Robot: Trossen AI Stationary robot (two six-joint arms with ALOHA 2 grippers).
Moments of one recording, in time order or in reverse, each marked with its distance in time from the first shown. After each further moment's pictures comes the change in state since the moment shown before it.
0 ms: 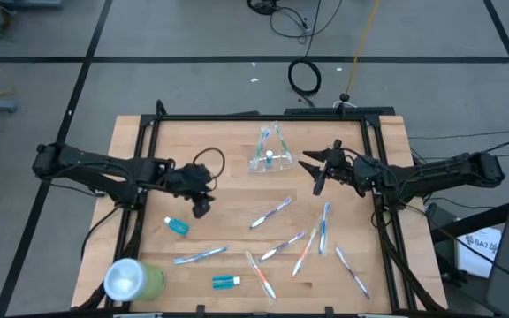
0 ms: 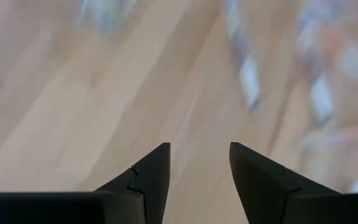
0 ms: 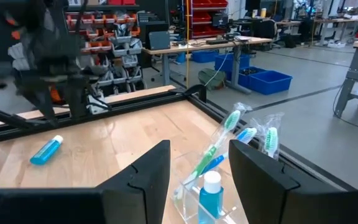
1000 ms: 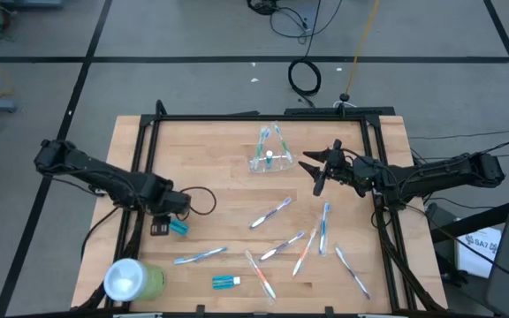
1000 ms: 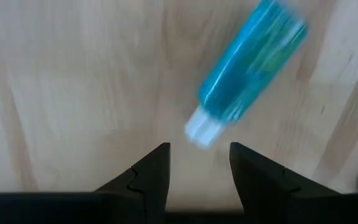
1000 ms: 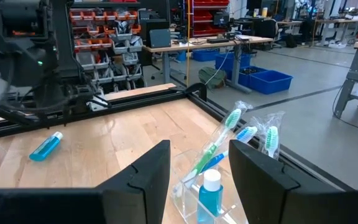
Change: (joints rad) left arm -0.165 0.008 -0.203 -0.457 0.242 0.216; right arm 0.000 0.000 0.000 -0.008 -0.001 -0.010
